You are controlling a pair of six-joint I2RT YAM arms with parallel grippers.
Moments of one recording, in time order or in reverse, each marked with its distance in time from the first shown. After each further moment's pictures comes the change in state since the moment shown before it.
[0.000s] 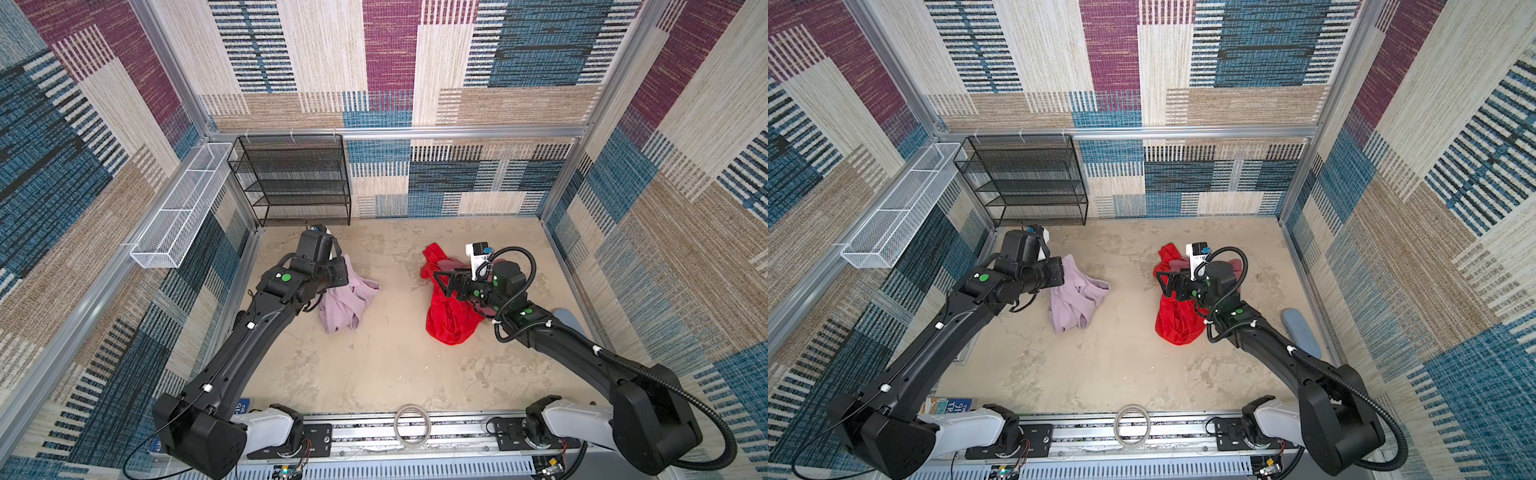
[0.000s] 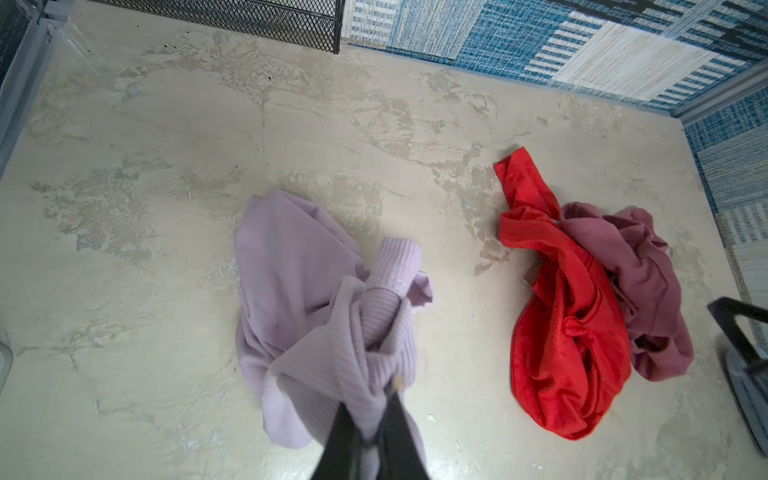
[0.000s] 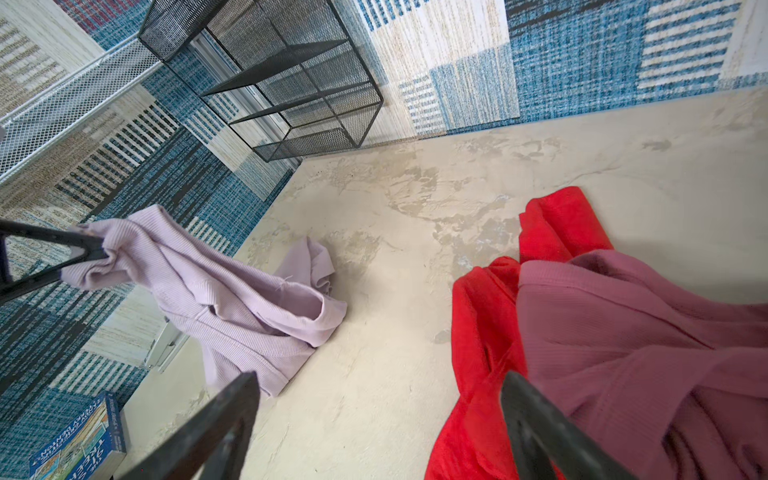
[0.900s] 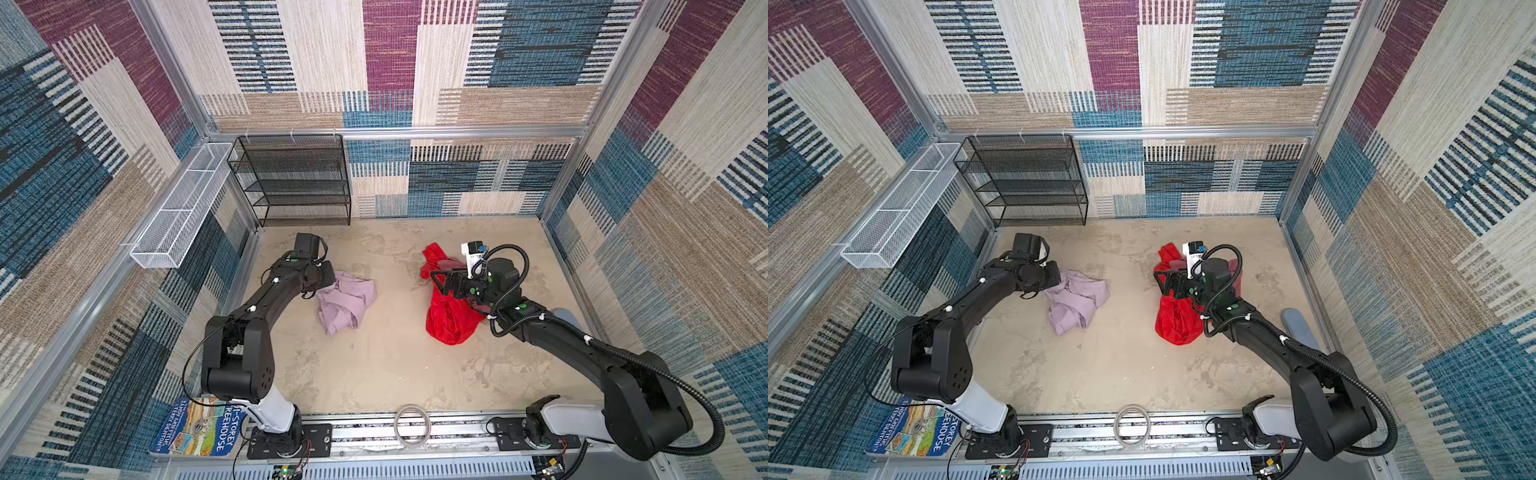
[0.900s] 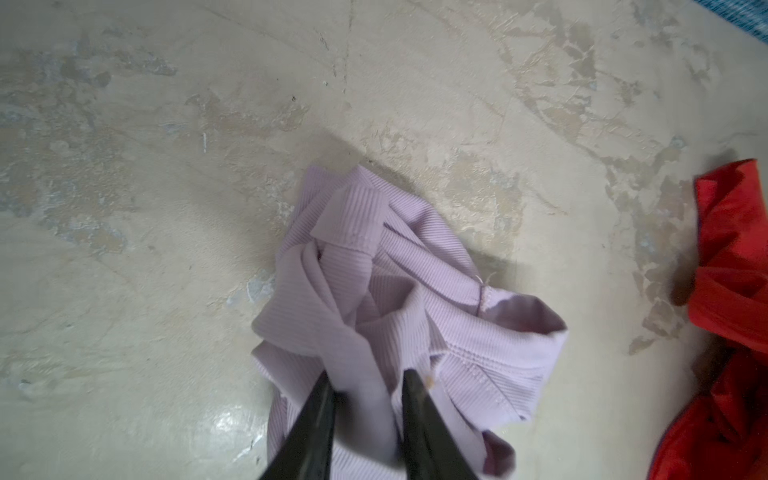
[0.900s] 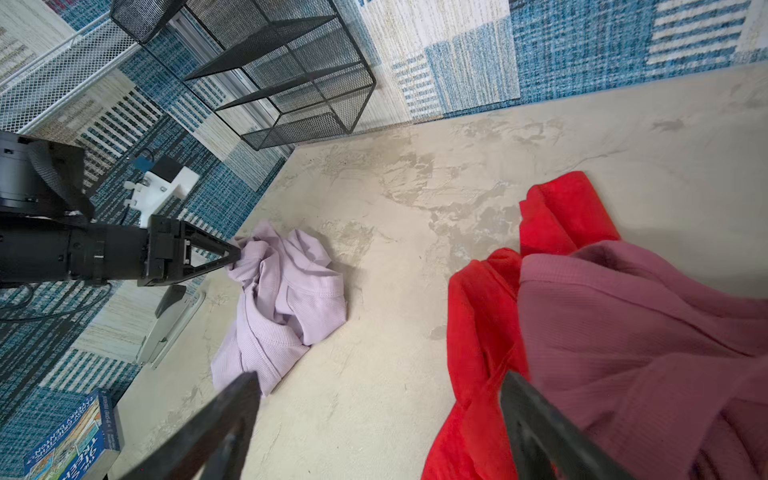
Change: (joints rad) left arm 0.225 0.308 -0.104 0.202 0.120 0.005; right arm 0.000 0.064 0.029 -0.007 -0.003 -0.005
